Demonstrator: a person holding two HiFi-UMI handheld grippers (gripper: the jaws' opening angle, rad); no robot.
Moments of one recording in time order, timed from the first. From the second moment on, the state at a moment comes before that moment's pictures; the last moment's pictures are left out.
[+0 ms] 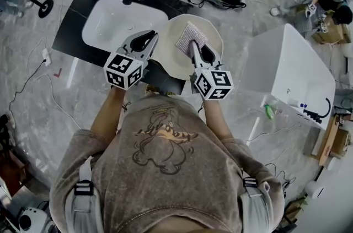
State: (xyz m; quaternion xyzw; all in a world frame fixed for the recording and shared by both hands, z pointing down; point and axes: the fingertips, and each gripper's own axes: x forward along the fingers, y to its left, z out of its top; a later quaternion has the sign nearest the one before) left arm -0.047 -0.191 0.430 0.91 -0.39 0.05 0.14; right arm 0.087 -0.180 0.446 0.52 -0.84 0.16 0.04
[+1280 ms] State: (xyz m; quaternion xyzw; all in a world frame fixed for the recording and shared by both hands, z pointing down) left arm -0.061 -0.158 0.581 0.89 -0.13 0.43 0.07; right arm 0.082 -0.202 0.472 0.50 -0.84 0.18 0.06
